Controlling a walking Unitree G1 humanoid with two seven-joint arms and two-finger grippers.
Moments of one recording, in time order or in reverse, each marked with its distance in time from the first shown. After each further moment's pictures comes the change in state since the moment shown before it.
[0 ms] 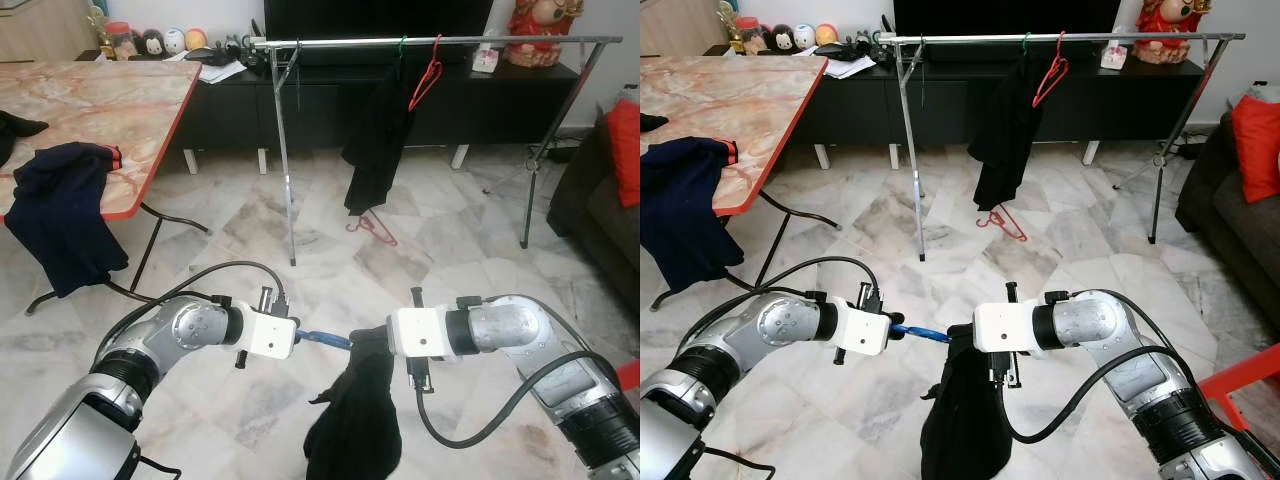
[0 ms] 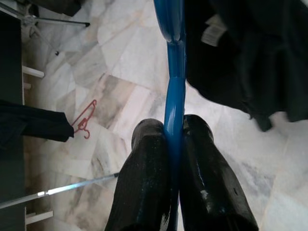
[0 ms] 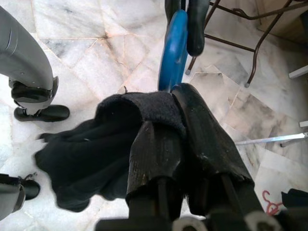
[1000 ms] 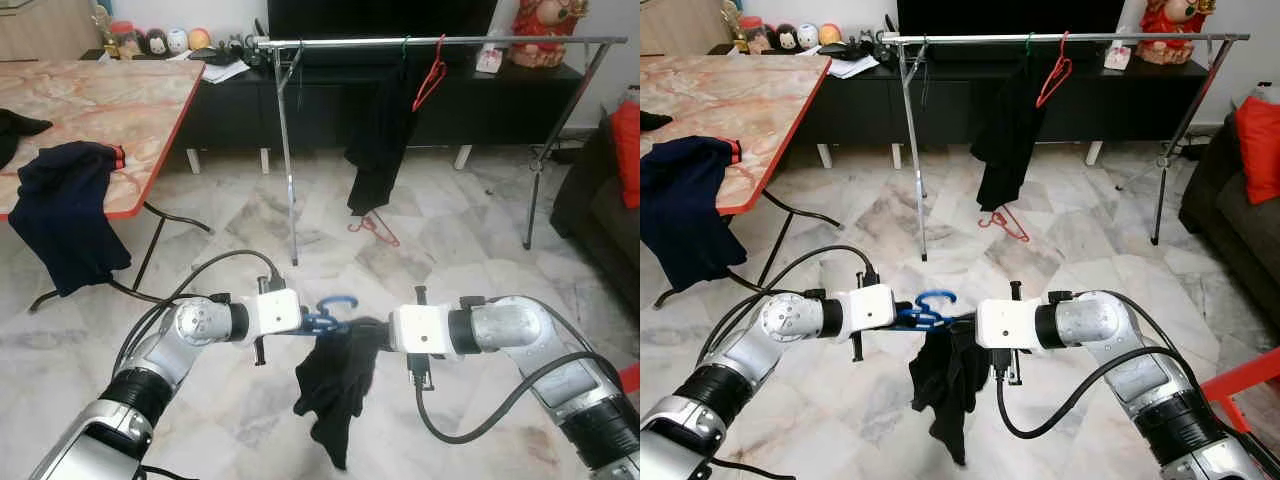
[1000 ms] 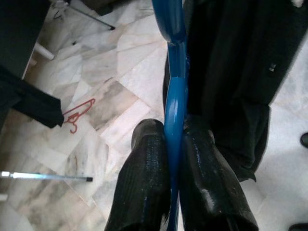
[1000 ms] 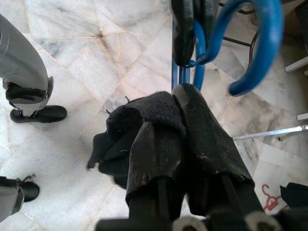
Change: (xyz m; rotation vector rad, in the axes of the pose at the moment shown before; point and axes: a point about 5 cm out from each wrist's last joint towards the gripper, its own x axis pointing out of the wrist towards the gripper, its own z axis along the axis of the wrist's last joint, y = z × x) left arm 0.006 0.005 0.012 -0.297 -0.084 0.126; right arm -0.002 -0.001 -0.003 0.024 0.015 -0.028
